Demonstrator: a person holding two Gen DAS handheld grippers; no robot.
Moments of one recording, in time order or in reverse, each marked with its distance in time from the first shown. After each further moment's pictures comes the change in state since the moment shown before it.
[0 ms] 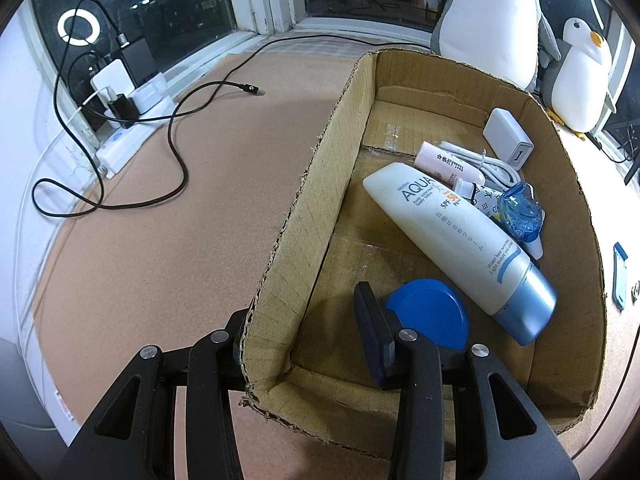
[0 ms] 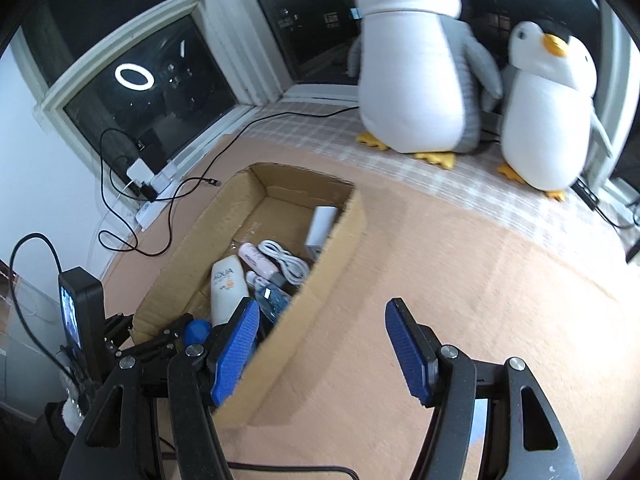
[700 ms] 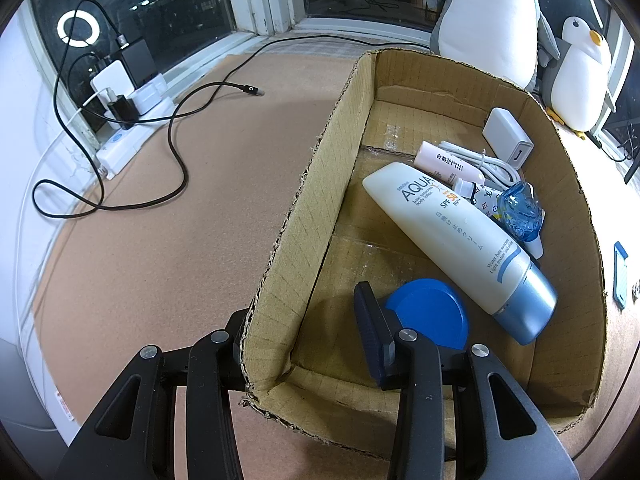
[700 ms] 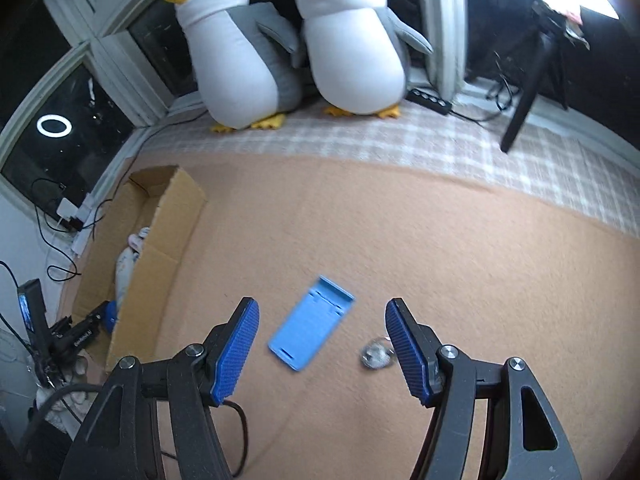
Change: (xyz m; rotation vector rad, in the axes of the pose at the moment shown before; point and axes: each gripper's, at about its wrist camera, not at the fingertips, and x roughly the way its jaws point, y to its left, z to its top) left arm 0.000 0.000 0.000 0.000 -0.001 0.000; right arm -0.054 -0.127 -0.062 0.247 0.046 -0.190
